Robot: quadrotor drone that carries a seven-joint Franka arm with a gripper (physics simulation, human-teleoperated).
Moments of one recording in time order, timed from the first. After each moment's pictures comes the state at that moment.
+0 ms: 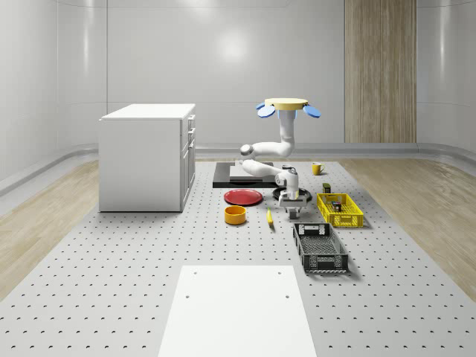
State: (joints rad) arm -1.25 -1.45 1.04 -2.70 -2.10 1.68 1.65
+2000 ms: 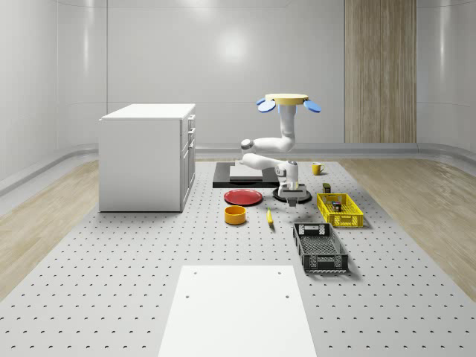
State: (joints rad) arm -1.22 -1.43 1.15 -2.73 -2.01 1.60 1.63
